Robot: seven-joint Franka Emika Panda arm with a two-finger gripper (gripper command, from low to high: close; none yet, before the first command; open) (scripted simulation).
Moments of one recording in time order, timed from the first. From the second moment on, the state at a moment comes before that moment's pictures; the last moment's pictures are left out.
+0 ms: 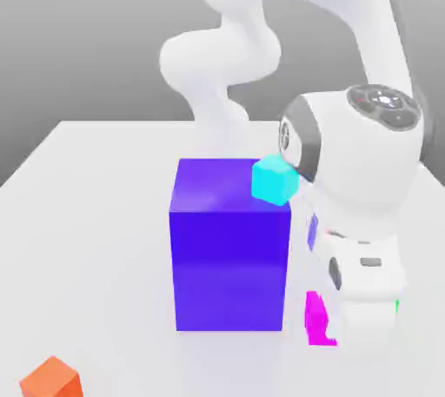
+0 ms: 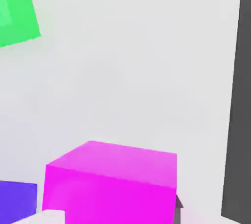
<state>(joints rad) 0.64 0.14 -0.22 -2.48 0.00 2.55 -0.53</state>
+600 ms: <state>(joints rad) 0.78 0.18 -0.15 -2.64 0.09 2.82 -0.57</state>
